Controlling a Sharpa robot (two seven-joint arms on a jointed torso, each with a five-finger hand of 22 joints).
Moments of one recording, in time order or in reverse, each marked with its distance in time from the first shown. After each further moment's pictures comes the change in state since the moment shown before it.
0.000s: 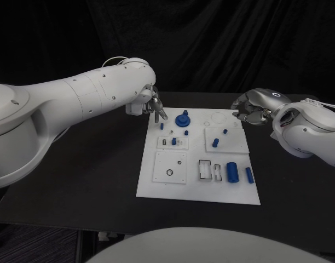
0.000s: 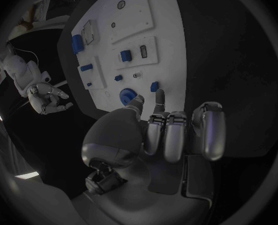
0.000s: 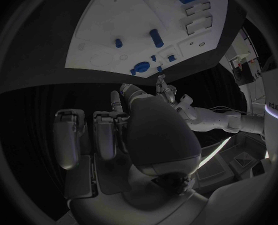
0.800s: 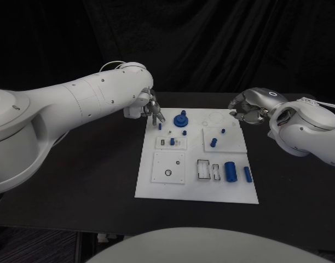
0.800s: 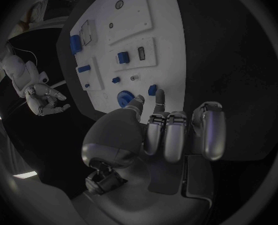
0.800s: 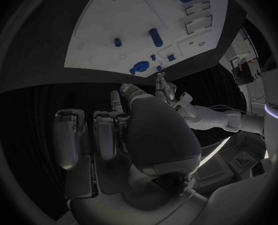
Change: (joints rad) left arm -0.022 0.010 0.000 -0.020 0.000 -0.003 0.003; left_hand 0.000 0.000 0.006 -0.004 0.000 0.000 0.000 0.000 0.004 0.000 0.000 0.000 0.000 0.000 0.000 0.000 0.000 0.000 0.000 0.000 -0.002 0.000; right arm 0.000 0.001 0.000 0.000 0.000 -0.002 0.003; right_hand 0.000 0.000 0.000 0.000 0.000 0.003 0.003 0.000 0.000 0.000 0.000 0.000 0.000 0.000 0.000 0.000 0.000 0.000 0.000 0.000 0.000 0.000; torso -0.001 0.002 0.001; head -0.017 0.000
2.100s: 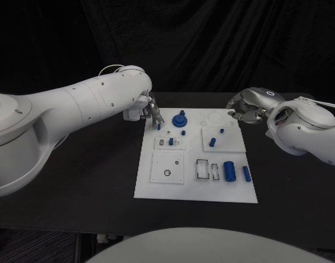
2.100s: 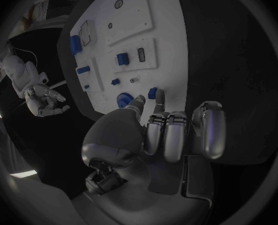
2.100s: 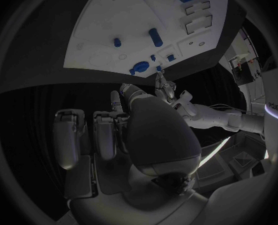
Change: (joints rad) left arm -0.014 0.010 0.000 -0.019 0.000 -0.003 0.021; left_hand 0.000 0.000 0.023 -0.012 0.012 -0.004 -0.004 -0.001 0.009 0.000 0.000 0.000 0.000 0.000 0.000 0.000 0.000 0.000 -0.007 0.000 -0.008 0.001; right arm 0.000 0.001 0.000 0.000 0.000 0.003 -0.001; right_hand 0.000 0.000 0.000 0.000 0.004 0.000 0.000 0.000 -0.001 0.000 0.000 0.000 0.000 0.000 0.000 0.000 0.000 0.000 0.000 0.000 0.000 0.000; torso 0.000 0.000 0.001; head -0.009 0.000
